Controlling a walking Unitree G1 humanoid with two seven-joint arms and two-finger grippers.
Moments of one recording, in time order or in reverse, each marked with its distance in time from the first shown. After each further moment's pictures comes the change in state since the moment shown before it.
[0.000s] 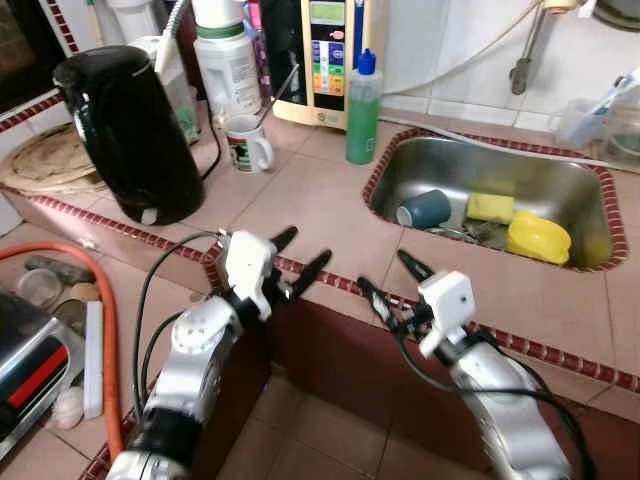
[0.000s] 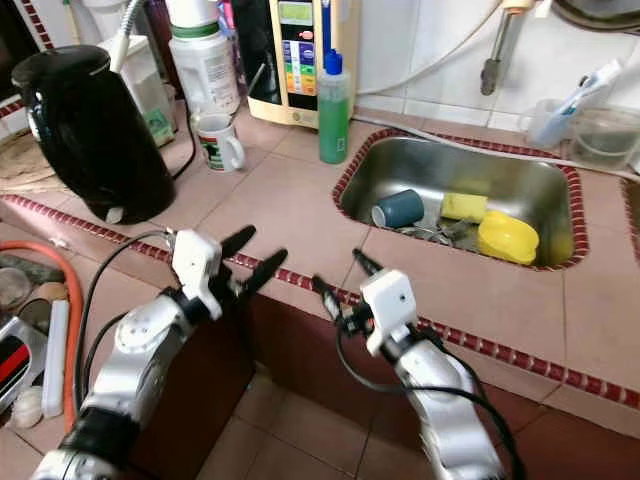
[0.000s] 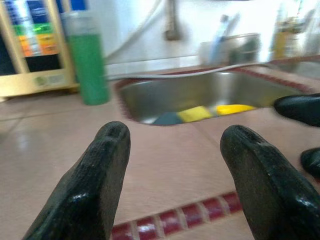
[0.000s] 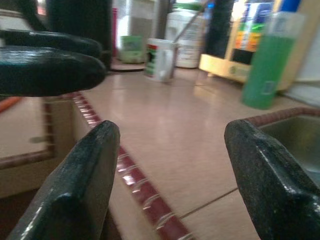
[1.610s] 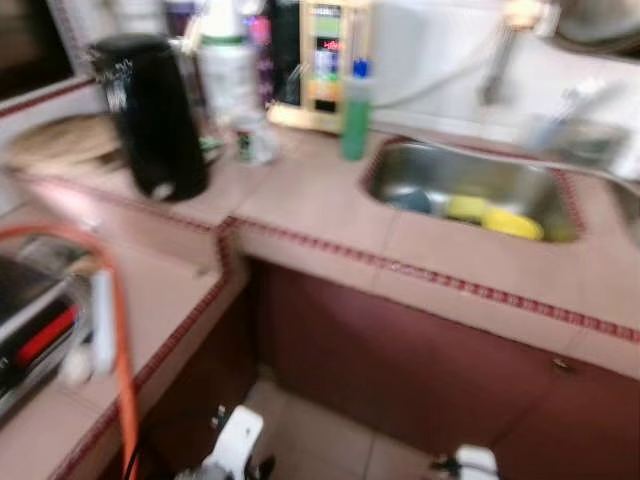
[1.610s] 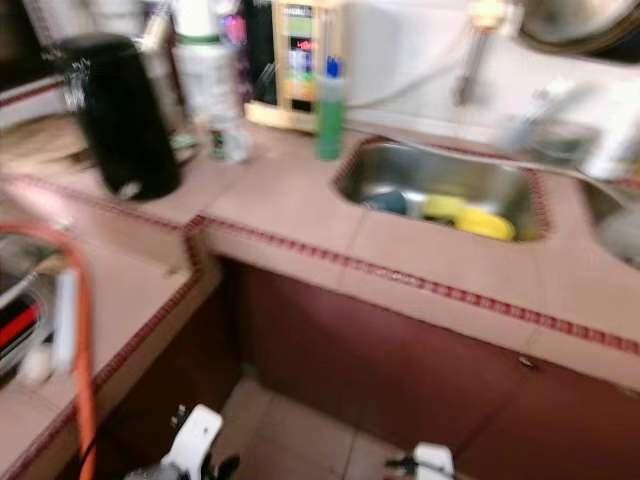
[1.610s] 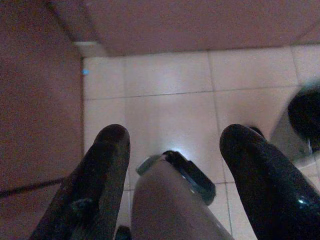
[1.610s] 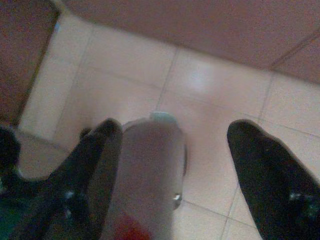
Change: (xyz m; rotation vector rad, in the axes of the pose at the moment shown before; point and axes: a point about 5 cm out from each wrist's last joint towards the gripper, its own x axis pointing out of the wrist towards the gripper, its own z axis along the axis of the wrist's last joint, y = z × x) left arm -0.144 -0.071 -0.179 -0.215 1.058 0.279; right arm -0.148 0.065 -0.186 0.585 1.033 -0.525
